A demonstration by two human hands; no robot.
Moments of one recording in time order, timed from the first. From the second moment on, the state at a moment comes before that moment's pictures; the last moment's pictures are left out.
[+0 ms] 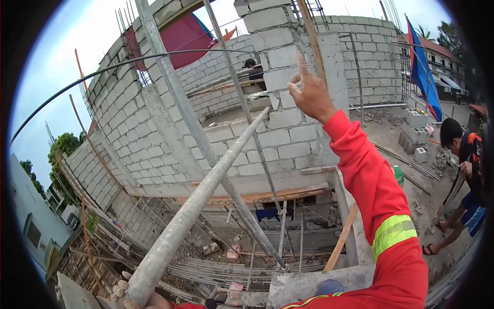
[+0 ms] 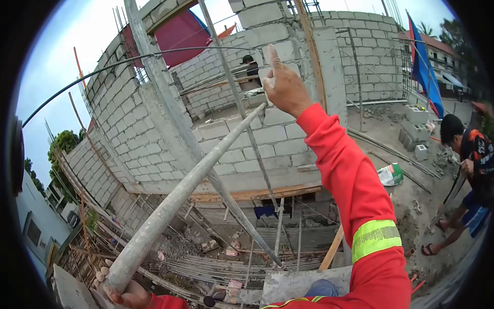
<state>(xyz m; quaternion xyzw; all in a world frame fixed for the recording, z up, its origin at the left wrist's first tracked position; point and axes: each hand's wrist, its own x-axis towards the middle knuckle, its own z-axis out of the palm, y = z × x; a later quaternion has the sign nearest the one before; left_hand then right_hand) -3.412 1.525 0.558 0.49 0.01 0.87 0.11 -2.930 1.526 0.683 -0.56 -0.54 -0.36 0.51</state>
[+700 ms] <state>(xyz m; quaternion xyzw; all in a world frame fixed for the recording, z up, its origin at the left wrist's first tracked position) -3.410 1.522 0.565 0.48 0.07 0.88 -0.01 -2.964 1.499 0.782 -0.52 -0.54 -0.40 0.52</state>
